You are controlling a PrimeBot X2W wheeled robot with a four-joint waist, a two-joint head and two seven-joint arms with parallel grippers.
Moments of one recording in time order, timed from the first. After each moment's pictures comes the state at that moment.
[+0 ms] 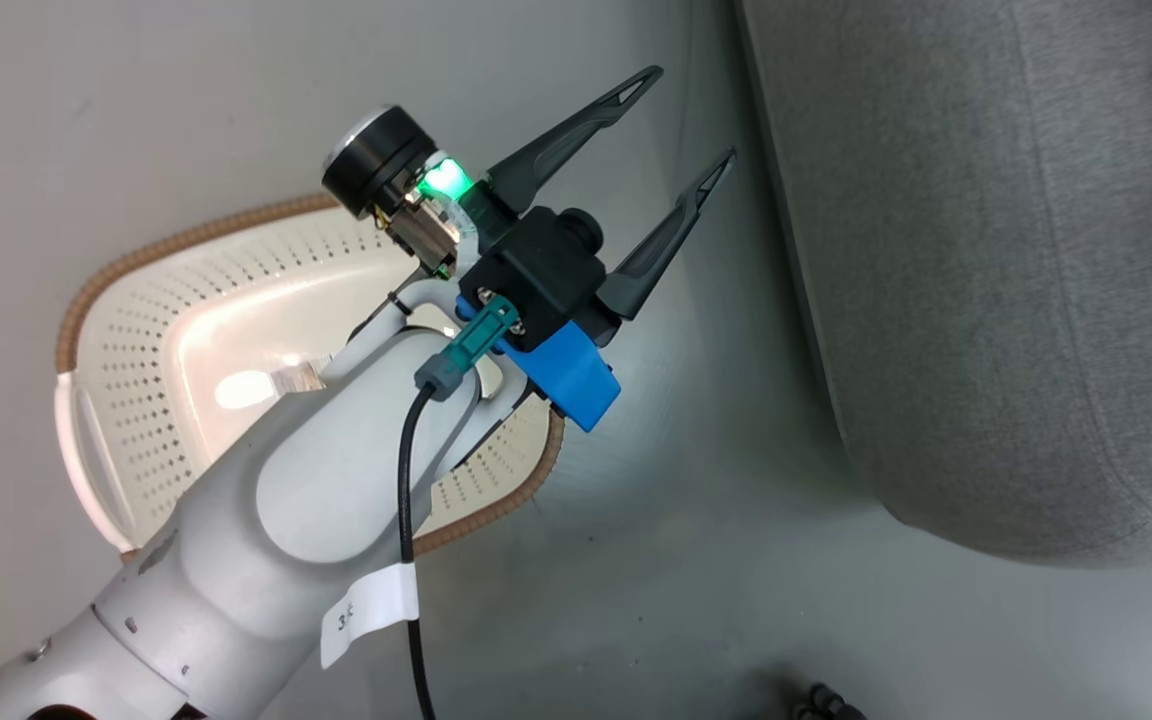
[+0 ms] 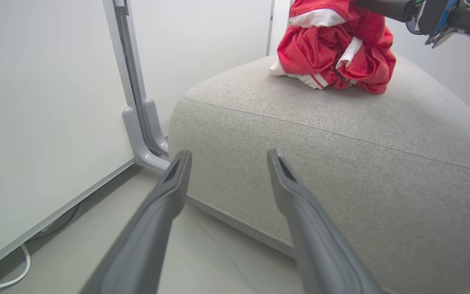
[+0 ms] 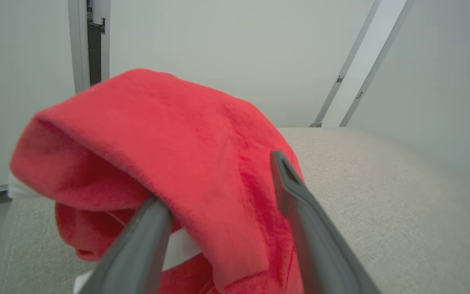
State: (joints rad) left arm -0.92 0.22 -0.86 0.37 -0.29 -0.10 -0.24; right arm -0.81 -0.28 -0.52 0.48 0.04 0.13 -0.26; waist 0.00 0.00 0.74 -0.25
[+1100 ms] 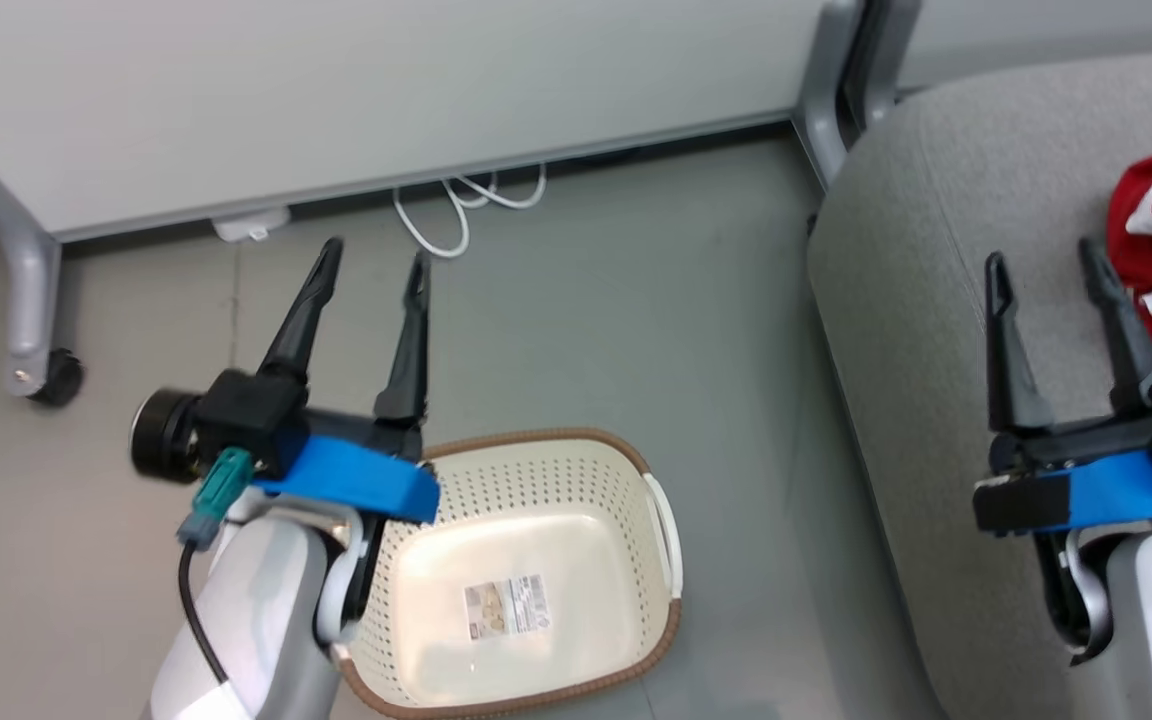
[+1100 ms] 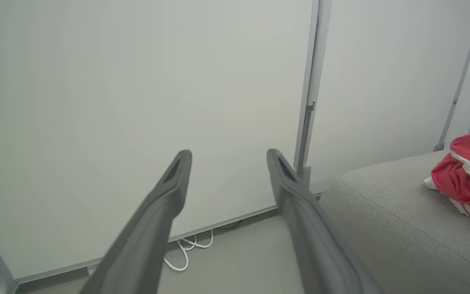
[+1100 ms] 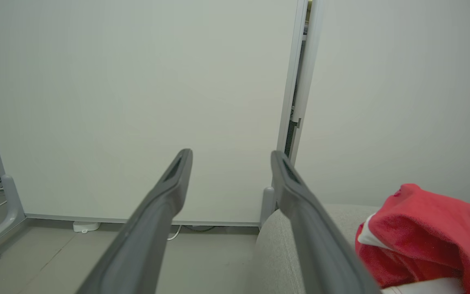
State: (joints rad) left arm -0.43 0.14 -0.33 0.29 -0.28 -0.03 -0.26; right arm -0.32 -0.13 -0.08 0.13 0.06 0.13 -0.26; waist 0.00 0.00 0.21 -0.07
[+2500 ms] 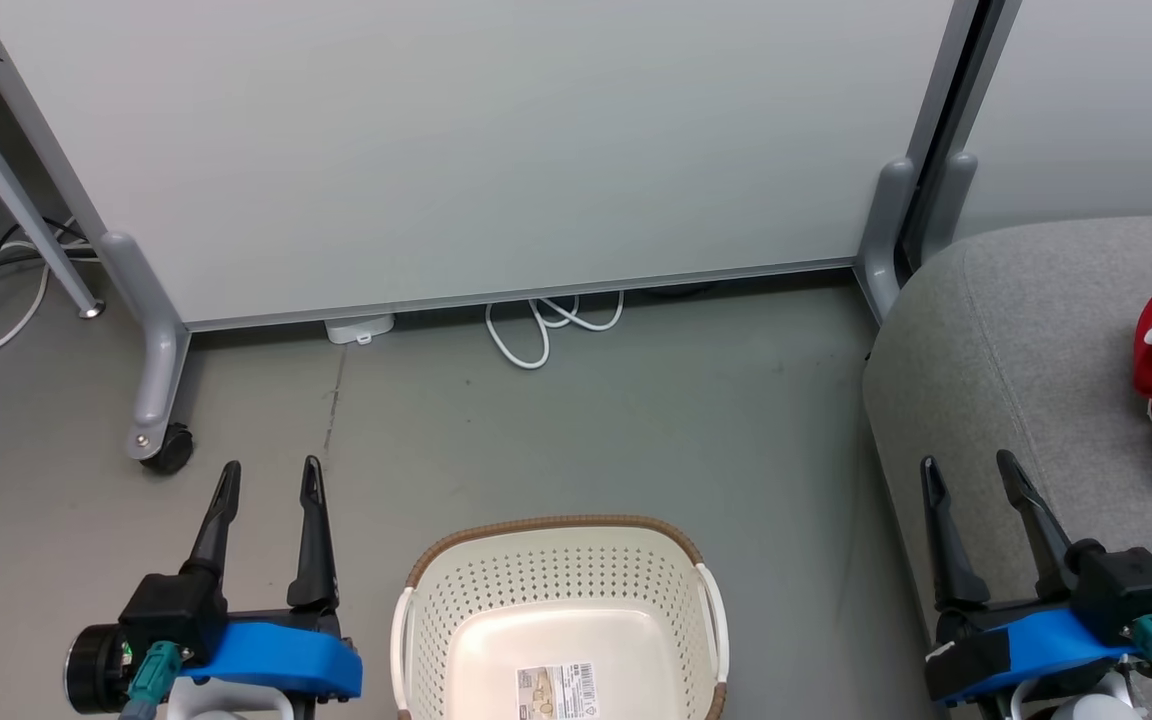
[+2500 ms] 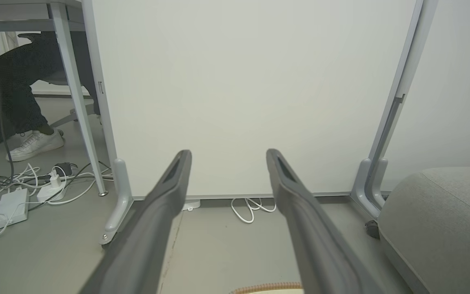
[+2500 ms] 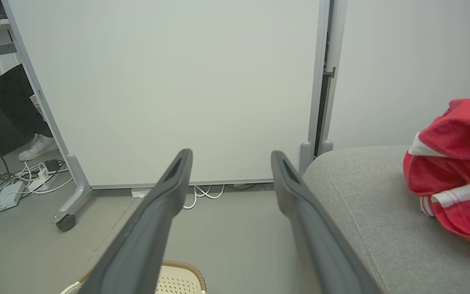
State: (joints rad) left arm -0.07 0.05 -0.01 0.25 -0.15 -0.09 -0.26; right arm -0.07 -0.06 -0.05 0.22 0.11 0.13 -0.26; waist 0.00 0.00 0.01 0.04
